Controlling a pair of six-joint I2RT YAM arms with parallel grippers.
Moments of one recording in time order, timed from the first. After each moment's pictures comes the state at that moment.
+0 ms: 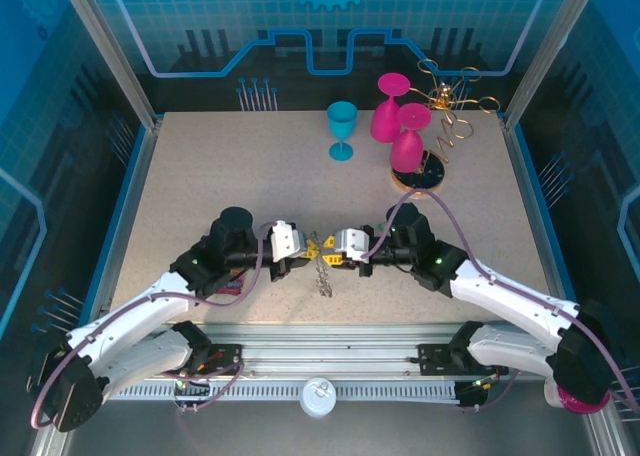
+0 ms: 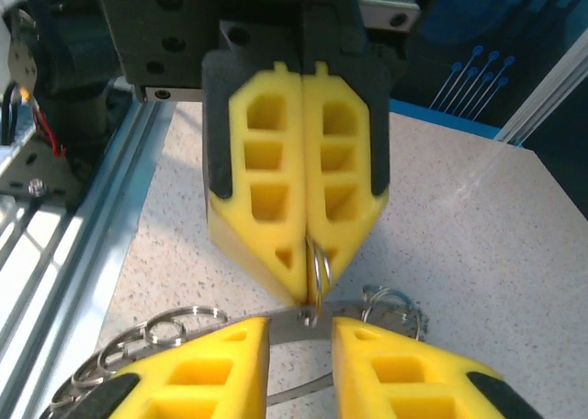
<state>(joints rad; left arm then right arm) -0.62 0.93 0.59 -0.03 0.62 0.38 0.75 1.07 0.64 0.06 -0.58 -0.54</state>
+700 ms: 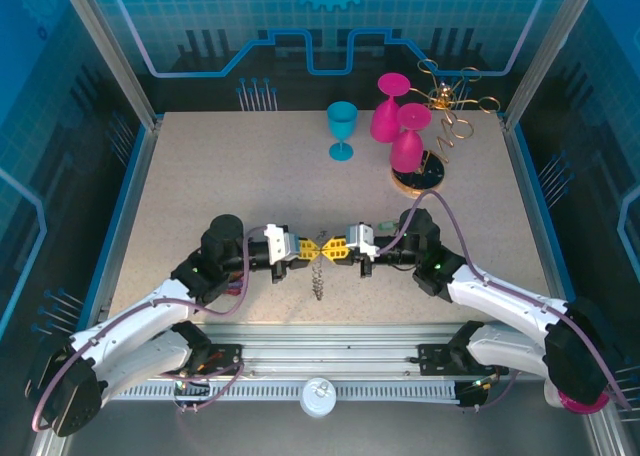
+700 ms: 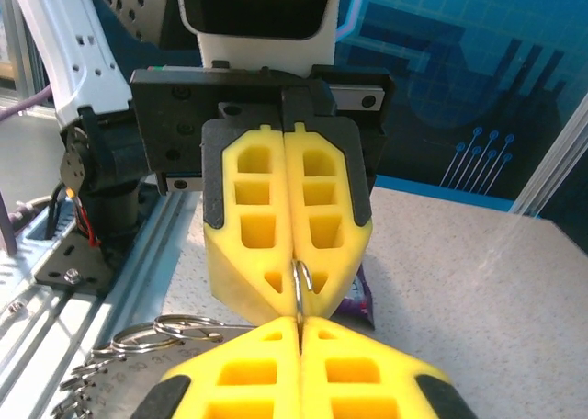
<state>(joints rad) -0.61 0.91 0.50 0.22 0.71 0.30 0.71 1.10 0.55 0.40 -0.75 -0.36</state>
